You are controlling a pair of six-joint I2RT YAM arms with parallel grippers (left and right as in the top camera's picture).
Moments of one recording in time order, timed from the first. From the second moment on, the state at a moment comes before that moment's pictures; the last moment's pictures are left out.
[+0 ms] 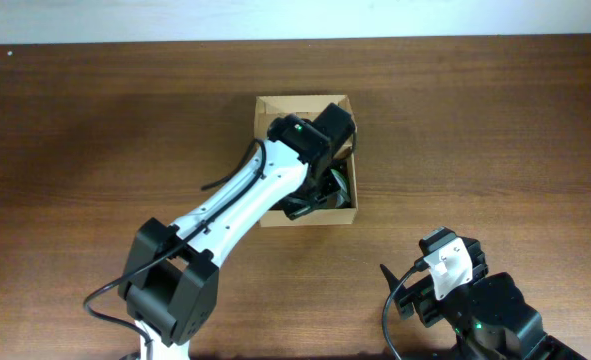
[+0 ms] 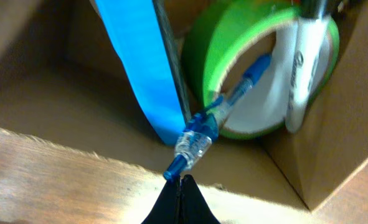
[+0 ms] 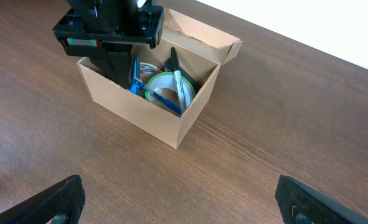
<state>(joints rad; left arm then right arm) -0.68 1.97 1.70 -1.23 0.07 -1.11 0.68 0.41 0.73 -0.86 0.19 0.00</state>
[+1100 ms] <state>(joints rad) -0.58 1.98 1.70 -1.05 -0.04 -1.12 0.68 0.41 0.73 -0.86 0.19 0.00</state>
